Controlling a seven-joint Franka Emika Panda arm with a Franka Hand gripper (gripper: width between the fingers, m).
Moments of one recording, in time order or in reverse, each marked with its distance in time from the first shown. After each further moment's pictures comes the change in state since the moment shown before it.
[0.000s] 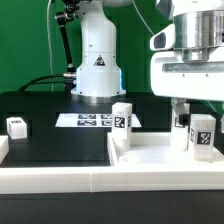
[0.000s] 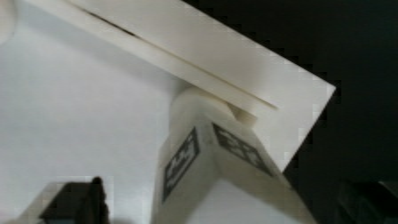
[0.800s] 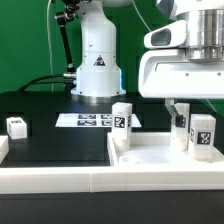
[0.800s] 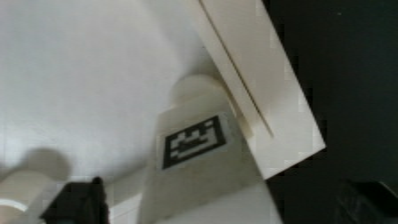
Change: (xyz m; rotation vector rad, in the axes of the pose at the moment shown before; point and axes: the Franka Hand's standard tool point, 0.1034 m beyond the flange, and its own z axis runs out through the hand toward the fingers) arm -0.001 -0.002 -0.001 -0.017 0.025 -0.593
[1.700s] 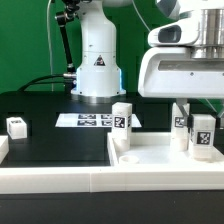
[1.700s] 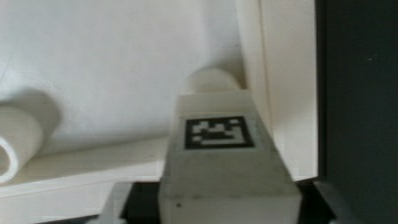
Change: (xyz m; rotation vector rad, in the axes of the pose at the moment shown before) arm 0.002 0.002 0.000 -0.026 0.009 -0.228
